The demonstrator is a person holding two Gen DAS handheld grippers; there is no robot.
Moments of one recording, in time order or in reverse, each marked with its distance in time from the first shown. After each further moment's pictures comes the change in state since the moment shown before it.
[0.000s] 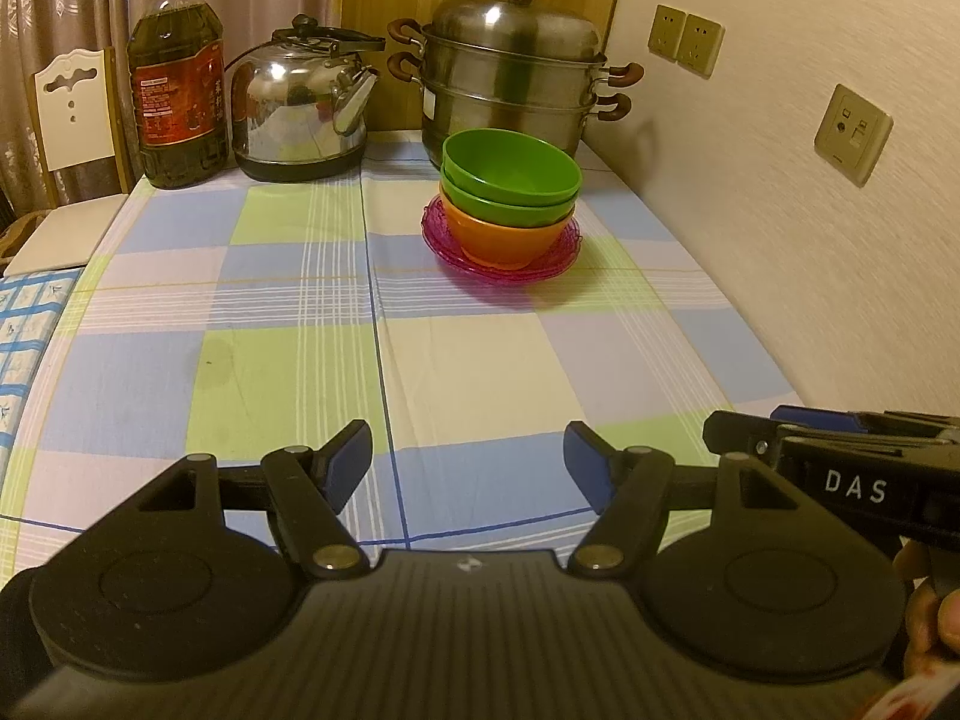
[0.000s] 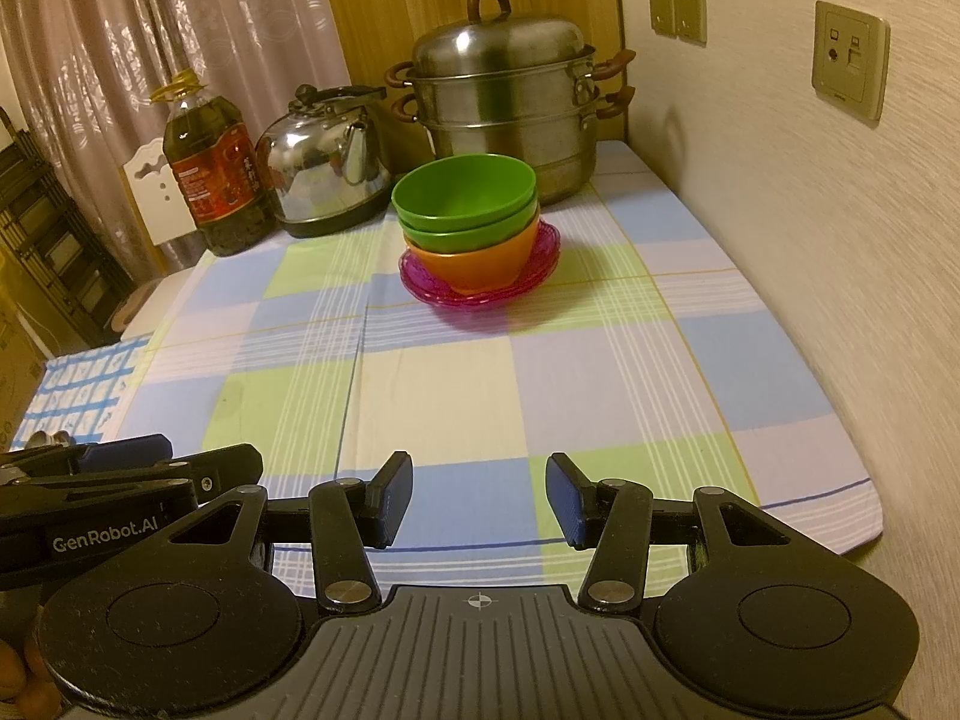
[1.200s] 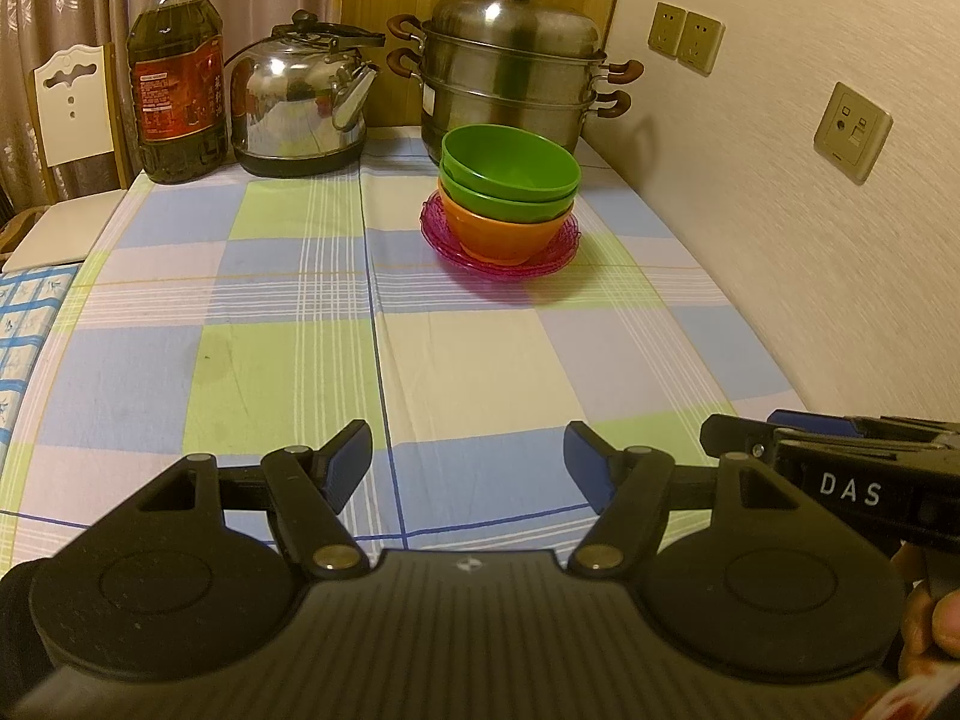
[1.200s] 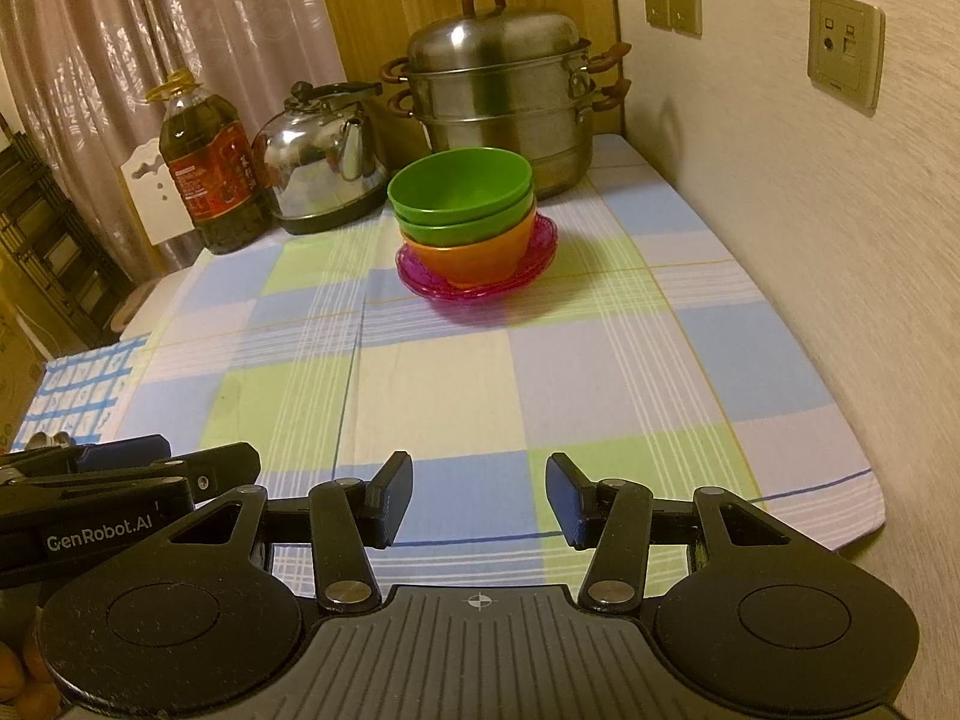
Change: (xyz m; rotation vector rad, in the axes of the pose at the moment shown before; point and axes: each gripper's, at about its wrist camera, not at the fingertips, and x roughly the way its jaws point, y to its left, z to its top) left arm 0.001 0.001 -0.003 -0.001 0.003 -0.001; right arm 0.003 -0.003 -0.002 0.006 0.005 -0.001
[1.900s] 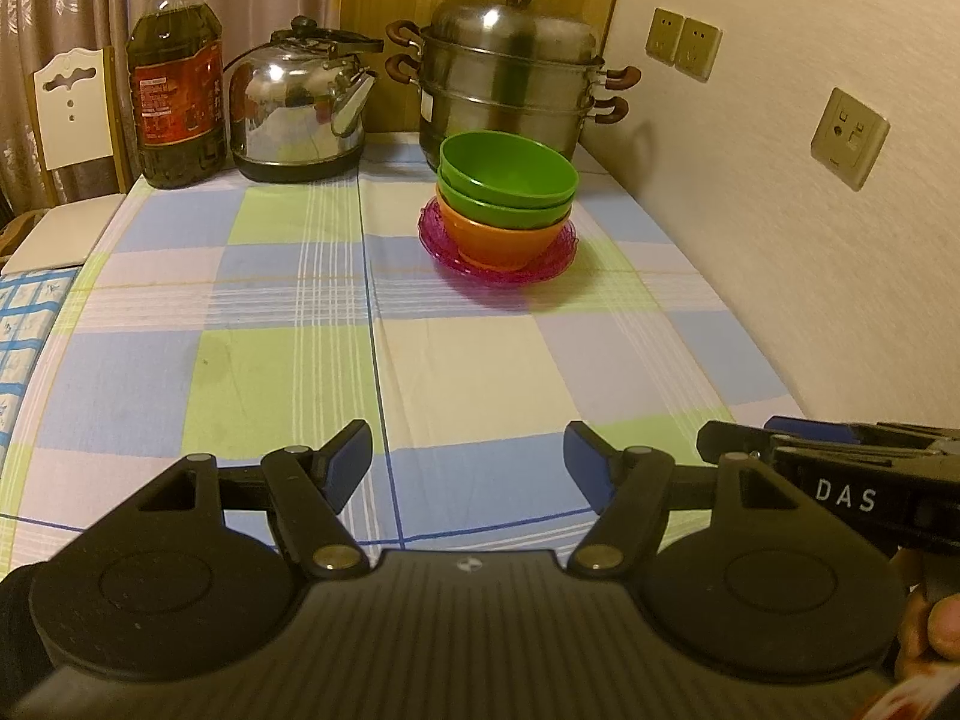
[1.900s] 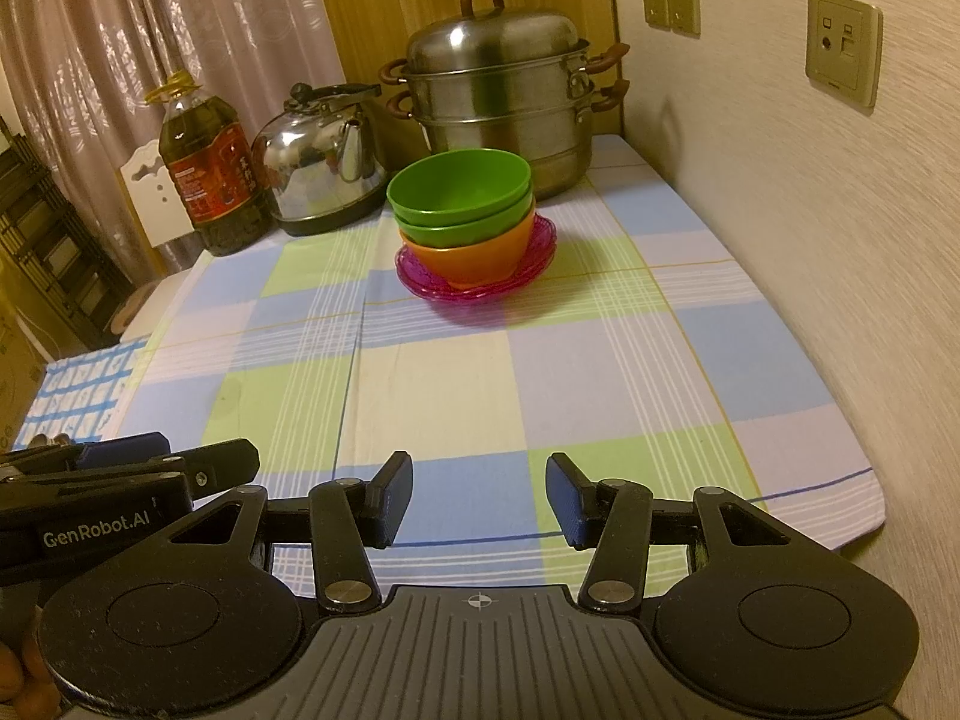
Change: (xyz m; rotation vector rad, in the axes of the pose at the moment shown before) left arm -0.003 -0.002 0.001 0.000 -0.013 -0.003; right arm 0.000 0.000 -0.001 0.003 0.000 0.001
